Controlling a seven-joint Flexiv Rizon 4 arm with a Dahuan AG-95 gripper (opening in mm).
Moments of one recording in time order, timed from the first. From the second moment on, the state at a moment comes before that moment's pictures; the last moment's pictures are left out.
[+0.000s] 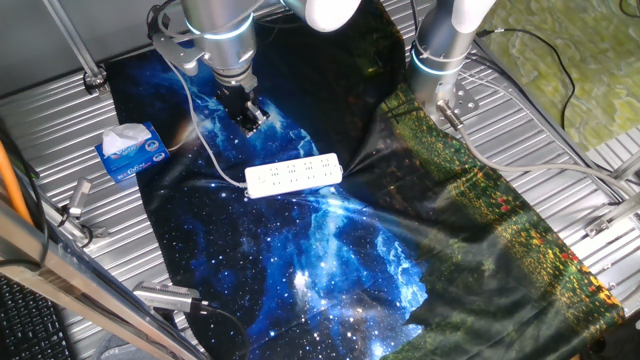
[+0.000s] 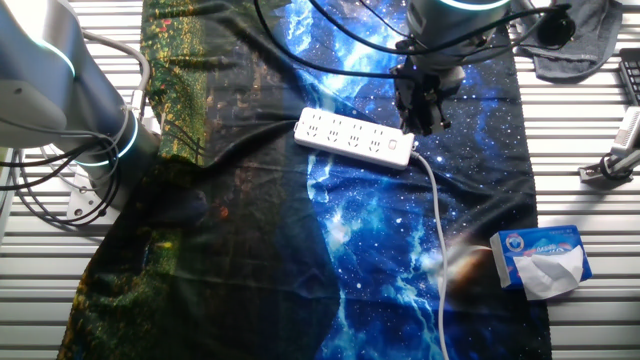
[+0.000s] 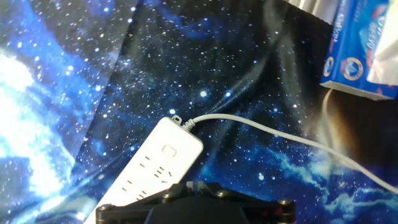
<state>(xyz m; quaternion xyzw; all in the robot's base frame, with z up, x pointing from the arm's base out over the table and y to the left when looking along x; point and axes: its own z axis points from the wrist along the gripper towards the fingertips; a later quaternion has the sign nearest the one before) 0.500 0.001 0.174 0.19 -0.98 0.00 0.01</state>
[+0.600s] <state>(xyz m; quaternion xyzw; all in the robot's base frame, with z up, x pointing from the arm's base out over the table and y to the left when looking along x) 0.499 0.001 0.175 0.27 -0.96 -0.01 0.00</state>
